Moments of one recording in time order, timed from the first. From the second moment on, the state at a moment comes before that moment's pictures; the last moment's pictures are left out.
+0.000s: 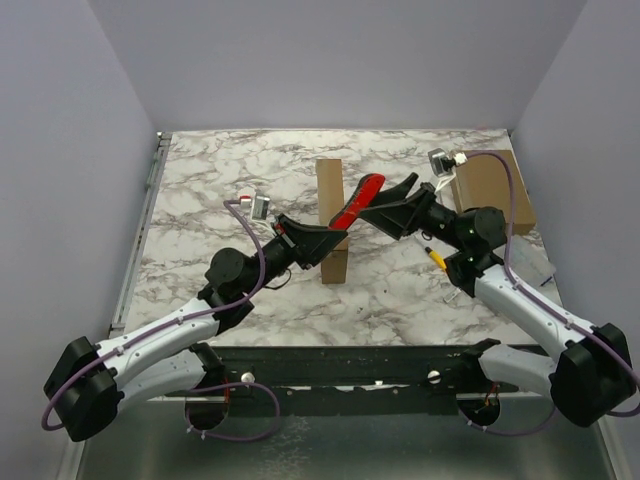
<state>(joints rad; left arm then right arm) -0.83 0.94 0.52 0.77 0.13 -0.90 0.47 1.12 0.70 0.87 -0.69 1.00</state>
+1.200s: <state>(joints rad) -0.42 1.15 0.99 0.06 0.22 -0.53 0.55 0.93 0.80 0.28 -0.51 0.20</state>
